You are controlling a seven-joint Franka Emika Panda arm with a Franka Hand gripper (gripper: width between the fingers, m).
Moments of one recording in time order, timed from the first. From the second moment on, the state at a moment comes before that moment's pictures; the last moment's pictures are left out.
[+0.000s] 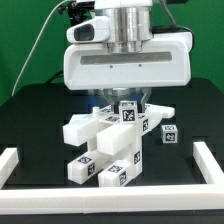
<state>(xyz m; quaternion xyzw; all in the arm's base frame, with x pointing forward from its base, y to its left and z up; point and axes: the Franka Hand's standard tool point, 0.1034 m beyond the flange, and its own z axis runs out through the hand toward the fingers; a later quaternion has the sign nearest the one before) 0.568 0.014 0.114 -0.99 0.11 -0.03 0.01</state>
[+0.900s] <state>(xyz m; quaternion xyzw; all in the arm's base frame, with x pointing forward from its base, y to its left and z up) 0.570 0.020 0.115 -0.96 0.27 -0.03 0.01</state>
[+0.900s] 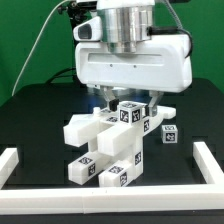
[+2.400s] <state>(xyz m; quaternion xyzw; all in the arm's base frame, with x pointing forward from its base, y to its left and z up) 0.577 0.018 0.114 -1.00 -0.01 -0.02 0.00</state>
